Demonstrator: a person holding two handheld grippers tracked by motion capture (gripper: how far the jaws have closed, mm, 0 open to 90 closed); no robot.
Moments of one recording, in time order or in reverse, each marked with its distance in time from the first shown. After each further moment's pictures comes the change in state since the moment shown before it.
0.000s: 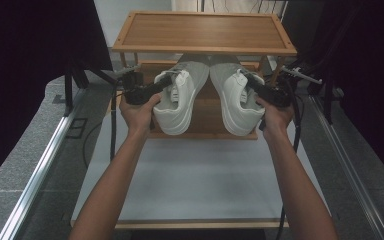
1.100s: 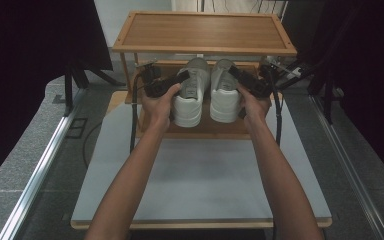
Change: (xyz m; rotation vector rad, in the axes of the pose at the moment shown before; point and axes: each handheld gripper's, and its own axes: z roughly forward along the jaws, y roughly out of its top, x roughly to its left) left arm -0.005 0.000 0.053 0.001 -0.018 -0.137; right arm 0.016 0.002 0.048 -0.073 -0.040 0.148
